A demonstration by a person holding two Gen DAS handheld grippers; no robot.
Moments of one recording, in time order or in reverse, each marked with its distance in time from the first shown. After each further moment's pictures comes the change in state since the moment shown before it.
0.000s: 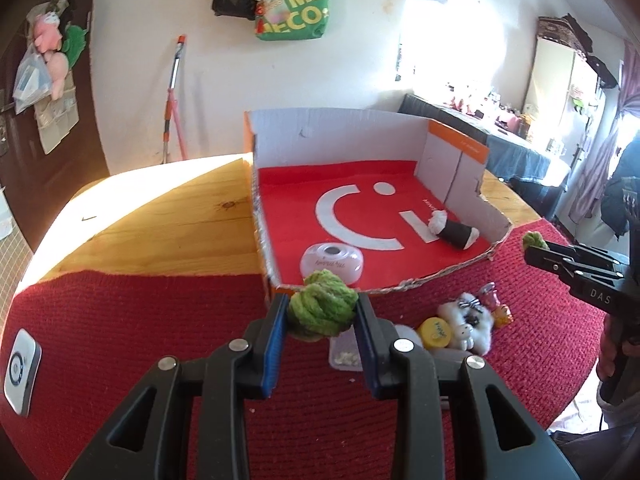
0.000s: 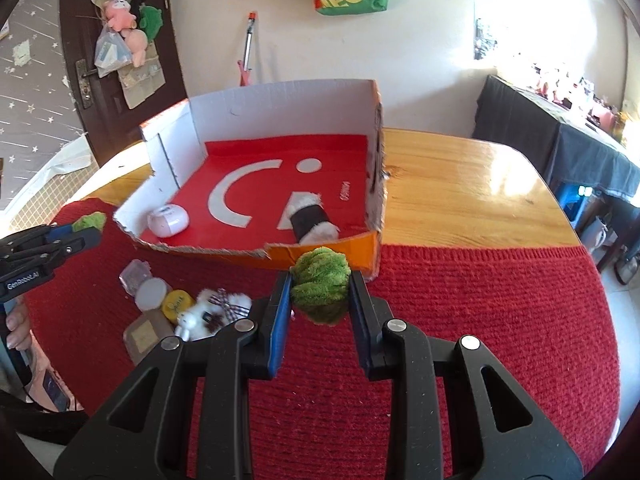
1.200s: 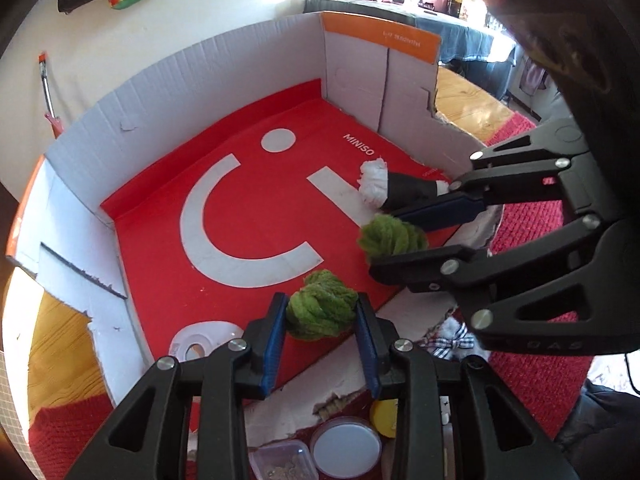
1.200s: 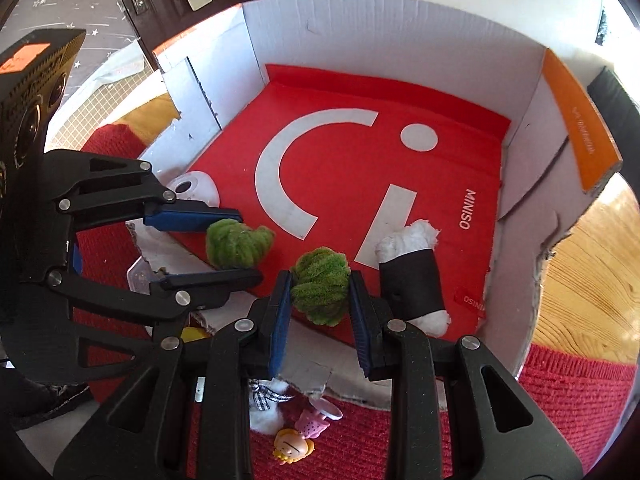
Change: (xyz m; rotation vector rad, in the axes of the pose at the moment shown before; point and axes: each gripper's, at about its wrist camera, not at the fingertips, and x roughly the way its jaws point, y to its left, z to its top) left arm 0.115 -0.077 0.054 0.336 0.348 -0.147; right arm 0.113 0.033 0.061 -0.205 0.374 0.233
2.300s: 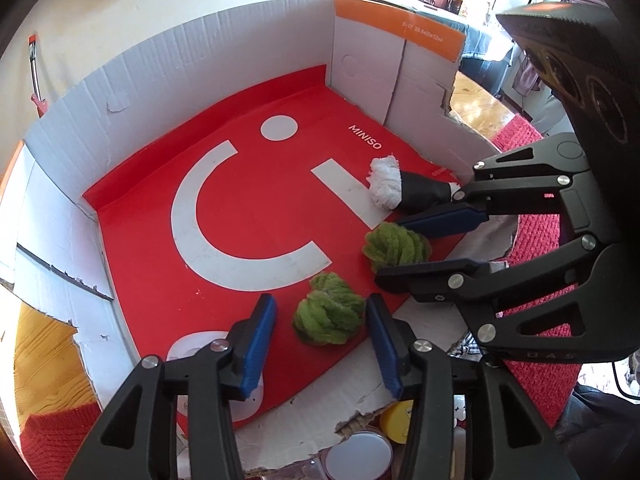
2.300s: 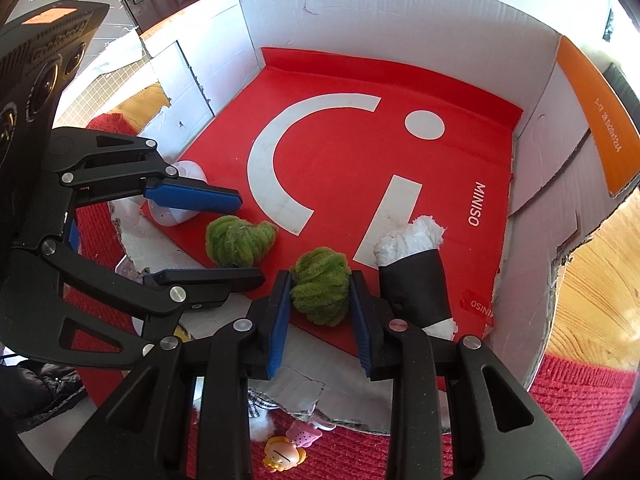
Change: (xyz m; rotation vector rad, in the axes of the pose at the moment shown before) left arm 0.010 0.014 0.005 -0.021 0.048 -0.059; right arm 0.005 -0.007 0.000 -0.009 0.046 0.001
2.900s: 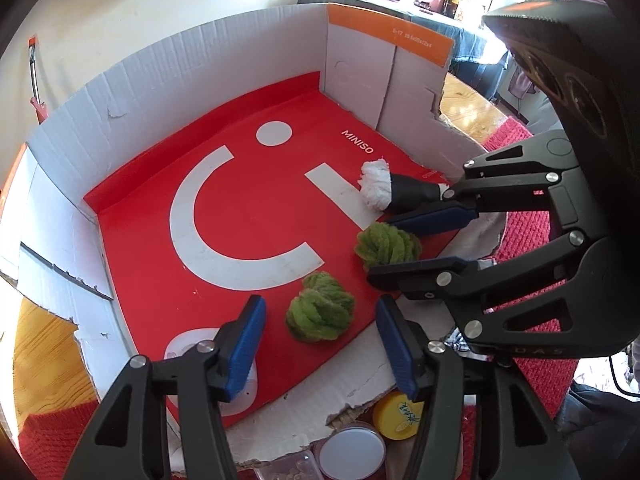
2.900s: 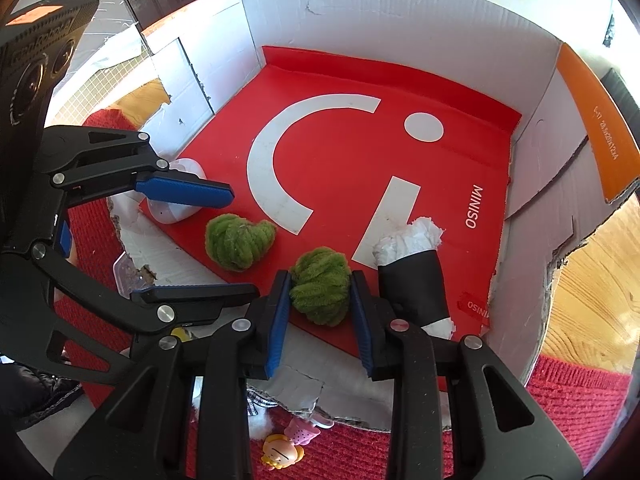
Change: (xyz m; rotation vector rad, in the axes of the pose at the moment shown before) left arm -0.002 -0.005 0.002 0.000 -0.019 -0.002; right arm 0.003 0.005 0.002 -0.011 0.005 -0.018
